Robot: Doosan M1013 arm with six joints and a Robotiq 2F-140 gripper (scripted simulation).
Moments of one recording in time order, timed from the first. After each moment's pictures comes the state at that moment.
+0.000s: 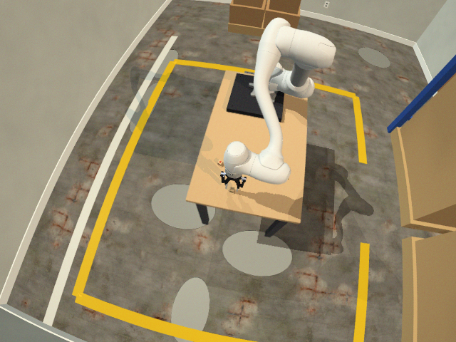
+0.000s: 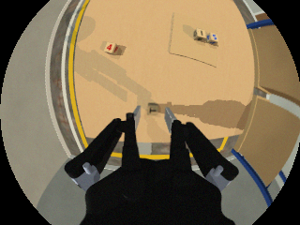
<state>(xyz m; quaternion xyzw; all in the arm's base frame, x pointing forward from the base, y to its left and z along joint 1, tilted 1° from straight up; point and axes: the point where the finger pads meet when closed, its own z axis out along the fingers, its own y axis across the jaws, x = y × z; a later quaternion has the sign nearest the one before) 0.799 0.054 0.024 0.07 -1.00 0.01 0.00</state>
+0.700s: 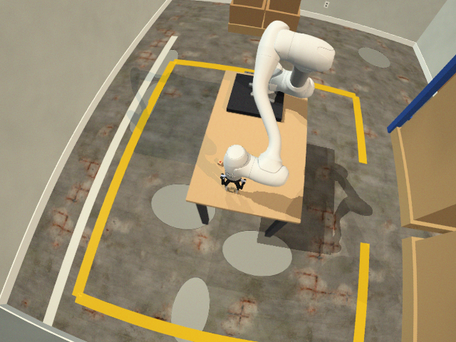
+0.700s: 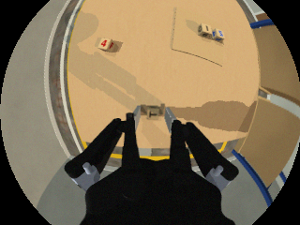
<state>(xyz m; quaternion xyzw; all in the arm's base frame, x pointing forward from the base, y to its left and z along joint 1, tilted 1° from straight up) 0.799 0.053 -0.003 0.07 -1.00 0.01 0.00</state>
